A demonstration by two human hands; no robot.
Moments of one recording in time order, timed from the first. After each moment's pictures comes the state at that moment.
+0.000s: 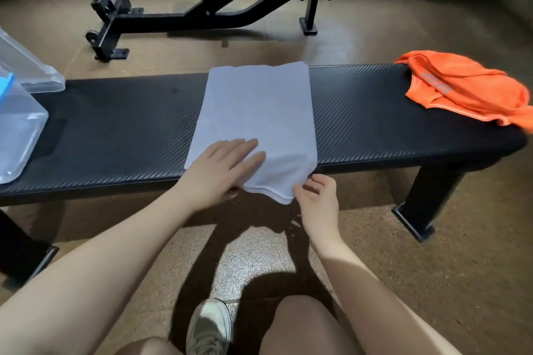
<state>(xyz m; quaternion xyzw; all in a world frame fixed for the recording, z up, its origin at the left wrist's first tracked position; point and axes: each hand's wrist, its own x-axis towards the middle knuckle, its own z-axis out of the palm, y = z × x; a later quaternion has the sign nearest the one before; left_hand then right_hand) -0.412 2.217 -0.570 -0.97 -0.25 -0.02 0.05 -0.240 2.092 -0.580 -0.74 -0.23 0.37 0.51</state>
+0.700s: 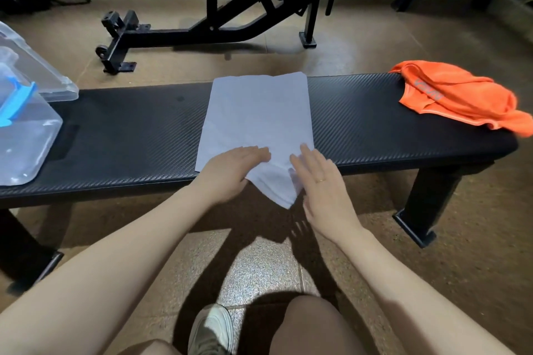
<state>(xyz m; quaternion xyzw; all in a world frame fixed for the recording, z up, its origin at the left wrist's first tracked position) -0.389 2.200 -0.542 -0.93 -0.33 -0.08 -0.15 -0.205 2.088 -0.575 -0.68 -0.71 -0.02 0.18</state>
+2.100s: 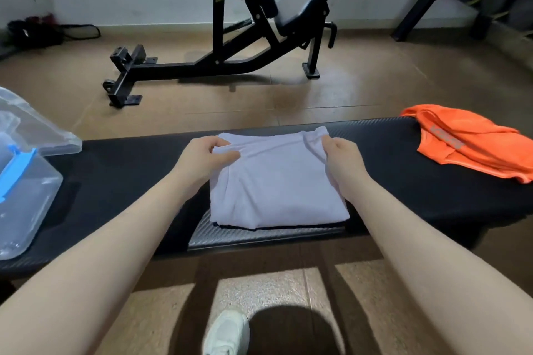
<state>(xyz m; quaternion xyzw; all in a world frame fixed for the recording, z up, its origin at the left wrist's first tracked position) -0.394 2.305 -0.481 -0.67 -0.55 -0.24 -0.43 -0.164 2.242 -0.508 -0.74 -0.33 0.32 0.49</state>
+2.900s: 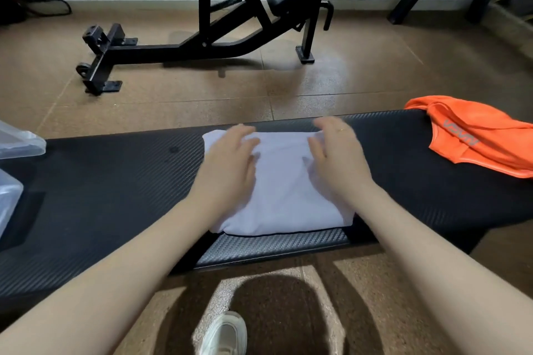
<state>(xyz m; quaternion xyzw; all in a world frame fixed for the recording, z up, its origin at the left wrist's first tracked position) -0.360 2.306 -0.523 -0.88 -0.40 -0.25 -0.10 -0.174 2.255 -0.514 -0.77 -0.59 0.04 0.25</state>
